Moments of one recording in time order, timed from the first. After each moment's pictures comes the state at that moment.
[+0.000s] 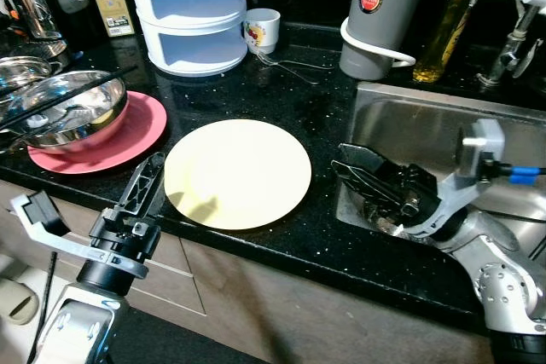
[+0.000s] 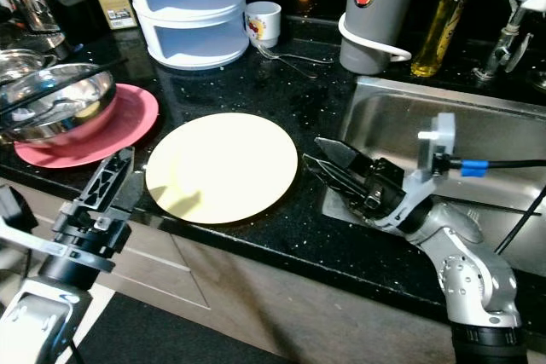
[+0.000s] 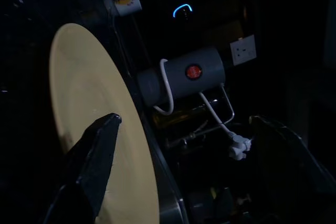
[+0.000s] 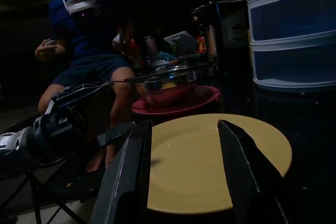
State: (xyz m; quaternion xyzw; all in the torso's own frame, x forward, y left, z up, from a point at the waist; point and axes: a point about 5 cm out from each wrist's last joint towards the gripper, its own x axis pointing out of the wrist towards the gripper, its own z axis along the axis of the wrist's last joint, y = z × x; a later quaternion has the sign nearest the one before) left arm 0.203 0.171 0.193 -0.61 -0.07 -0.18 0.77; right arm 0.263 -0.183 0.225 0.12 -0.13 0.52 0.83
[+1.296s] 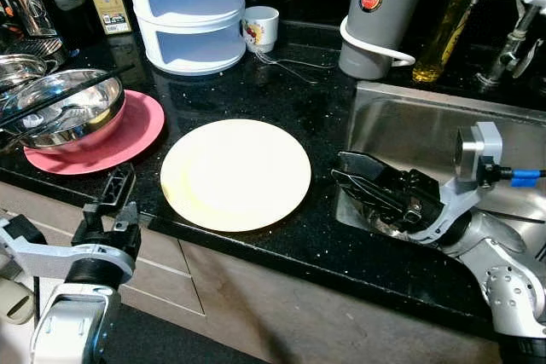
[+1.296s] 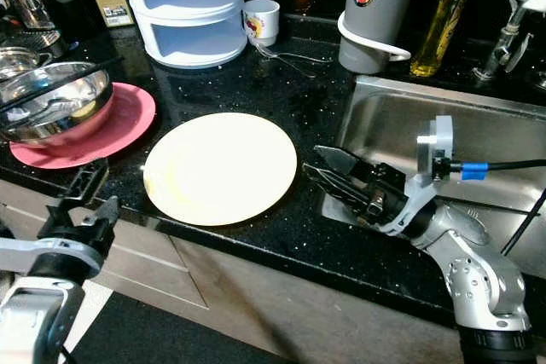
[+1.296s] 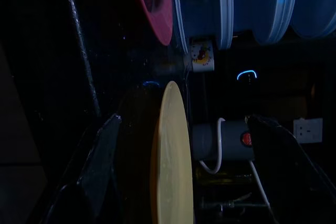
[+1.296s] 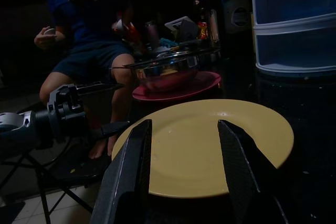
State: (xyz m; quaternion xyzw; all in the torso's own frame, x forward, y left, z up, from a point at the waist) left arm 0.204 0.184 0.187 -0.66 -0.03 0.02 0.75; right arm 0.261 -0.187 0.221 0.11 -0.11 0.52 0.84
